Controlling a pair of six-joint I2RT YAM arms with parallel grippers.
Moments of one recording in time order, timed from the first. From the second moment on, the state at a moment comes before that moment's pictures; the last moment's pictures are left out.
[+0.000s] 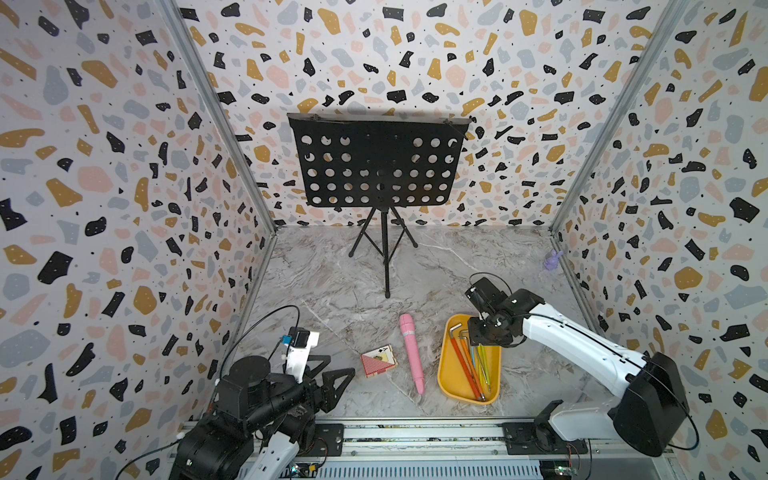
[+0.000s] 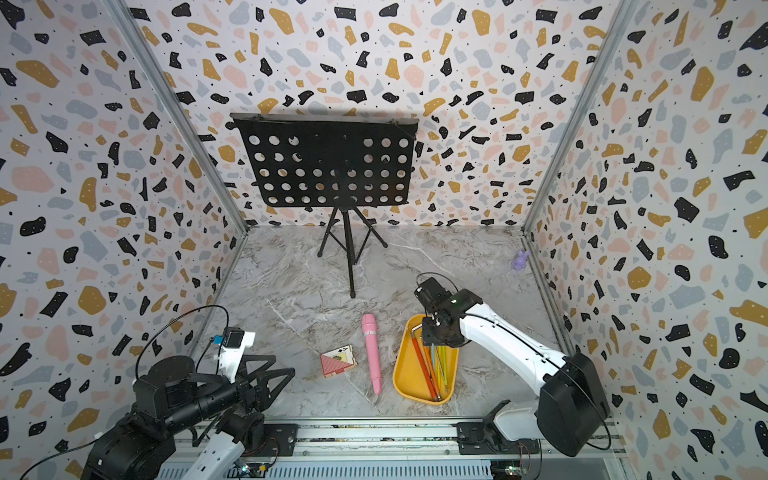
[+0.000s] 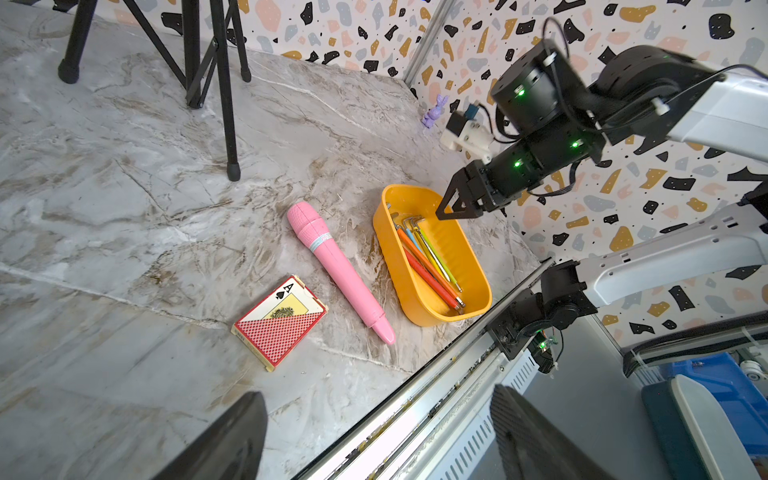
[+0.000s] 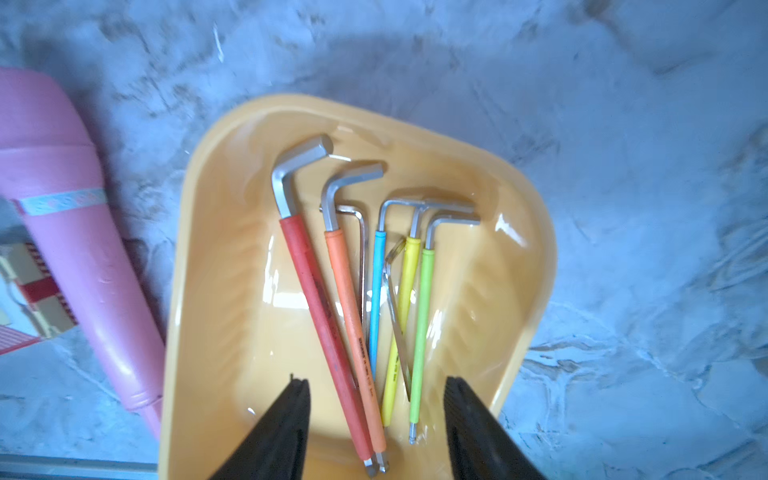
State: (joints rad) left arm -0.37 0.25 0.87 -1.09 0.47 -0.31; right arm 0.66 1.32 1.06 -1.04 0.09 0.60
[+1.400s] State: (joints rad) left arm -0.36 0.28 0.87 -1.09 0.44 -0.32; right arm 0.33 0.87 0.58 -0.43 0.65 0.27
